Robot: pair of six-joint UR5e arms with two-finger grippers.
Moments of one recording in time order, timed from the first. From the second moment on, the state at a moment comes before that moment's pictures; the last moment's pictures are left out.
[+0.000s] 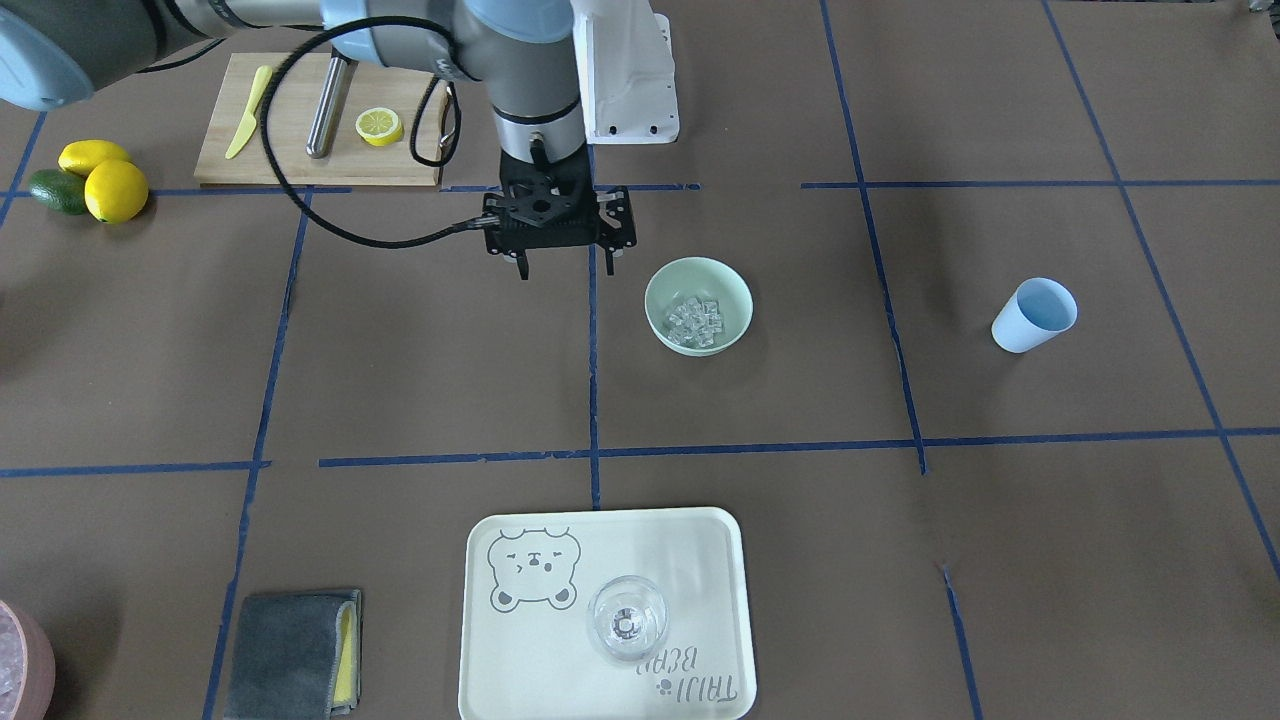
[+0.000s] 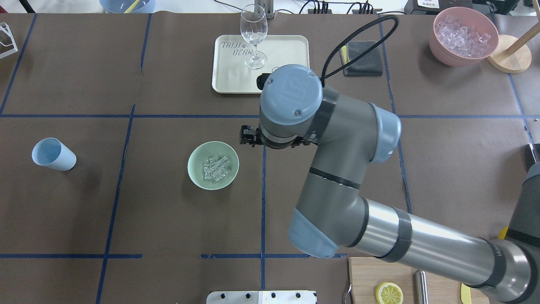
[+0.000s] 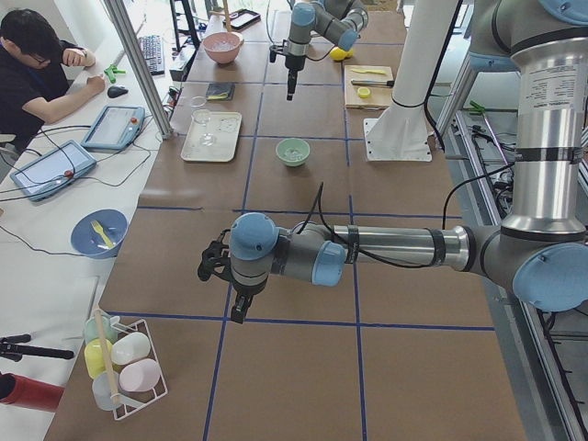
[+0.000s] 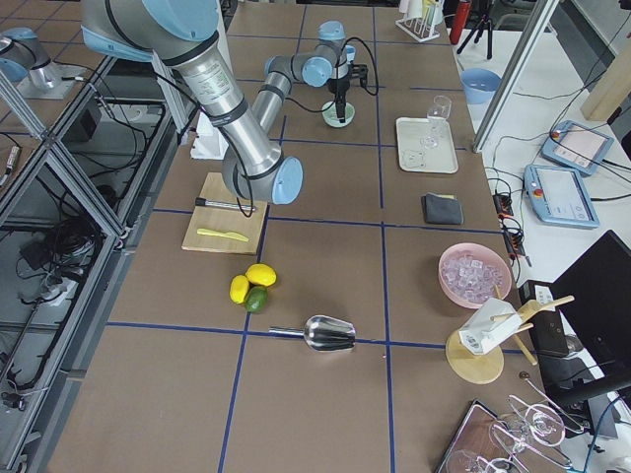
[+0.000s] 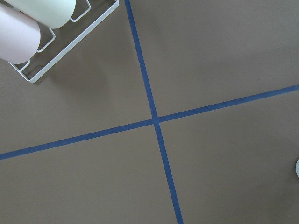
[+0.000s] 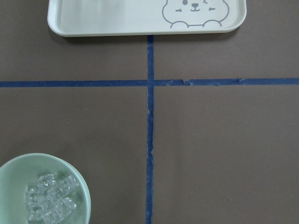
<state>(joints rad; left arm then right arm) -1.61 -1.52 -1.64 -1.77 -2.42 0.10 0.48 -0.72 1.66 -1.71 1.74 1.26</state>
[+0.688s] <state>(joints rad) -1.61 -1.52 -1.64 -1.78 -2.44 0.11 0.41 -0.61 1.31 -1.45 1.67 1.32</state>
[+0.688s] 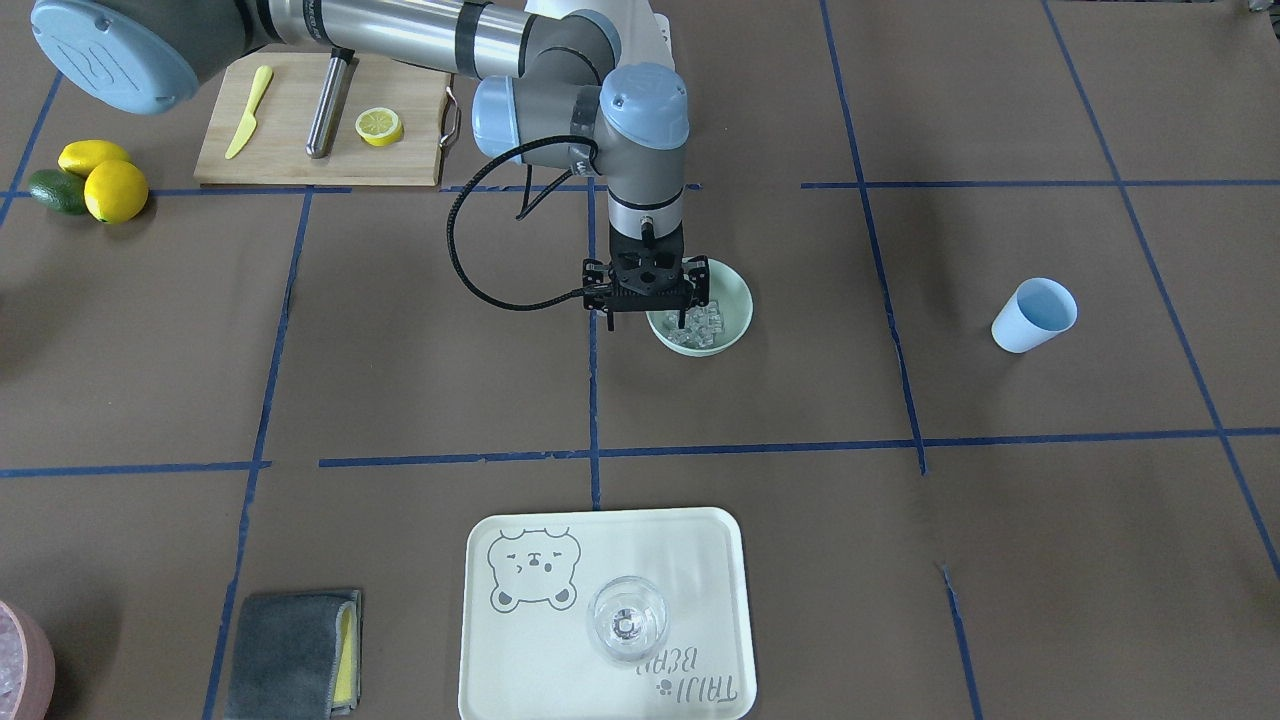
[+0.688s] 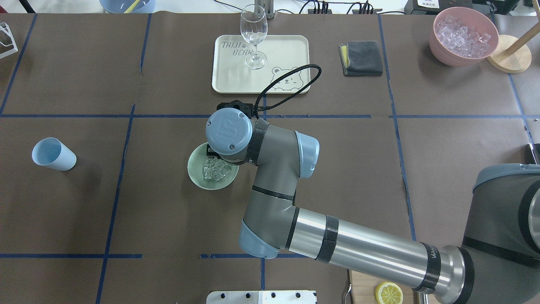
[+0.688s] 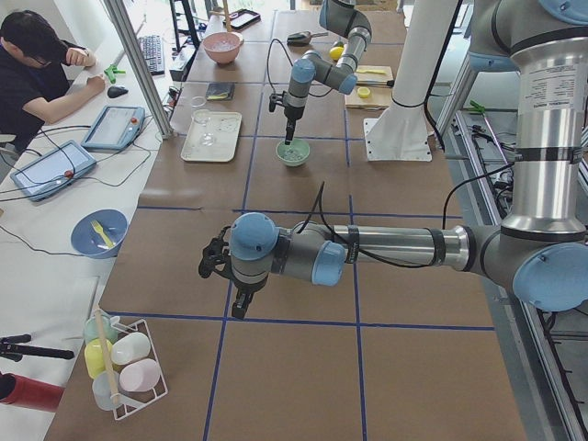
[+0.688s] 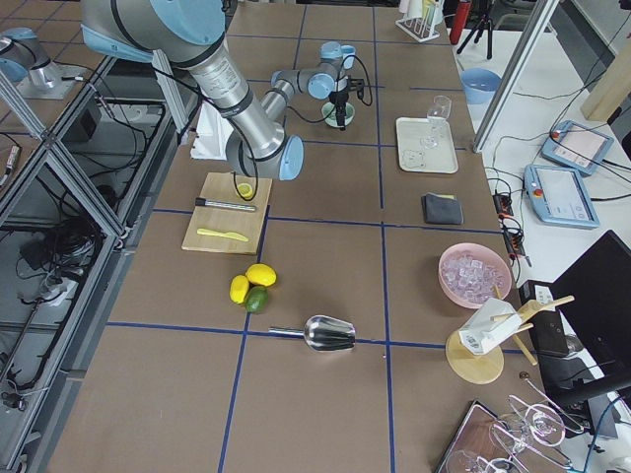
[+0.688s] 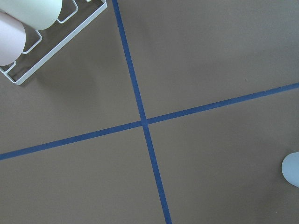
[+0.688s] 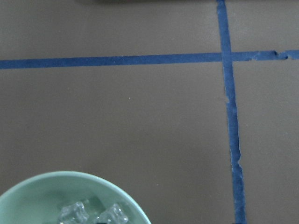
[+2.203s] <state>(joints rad) -1.61 -1.51 -1.64 -1.80 -2.44 0.11 0.64 -0.95 1.78 -1.44 1.87 1.18</state>
